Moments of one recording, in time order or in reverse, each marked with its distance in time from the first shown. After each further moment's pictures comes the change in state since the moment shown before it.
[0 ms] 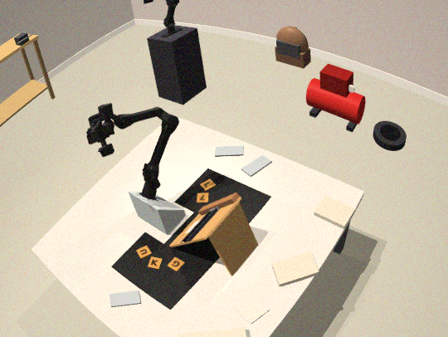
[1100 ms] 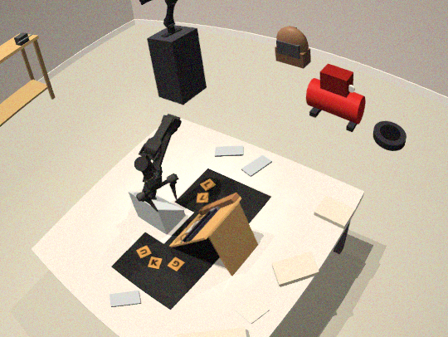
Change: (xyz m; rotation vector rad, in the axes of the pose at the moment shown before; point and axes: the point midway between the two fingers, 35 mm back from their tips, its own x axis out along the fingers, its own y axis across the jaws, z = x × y) arm 0.021 -0.318 -0.188 -1.383 1.102 -0.593
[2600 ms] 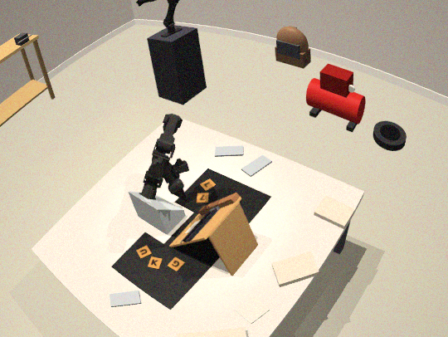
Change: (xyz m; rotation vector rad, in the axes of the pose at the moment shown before) arm -0.001 0.076 -0.043 -1.552 0.275 0.416
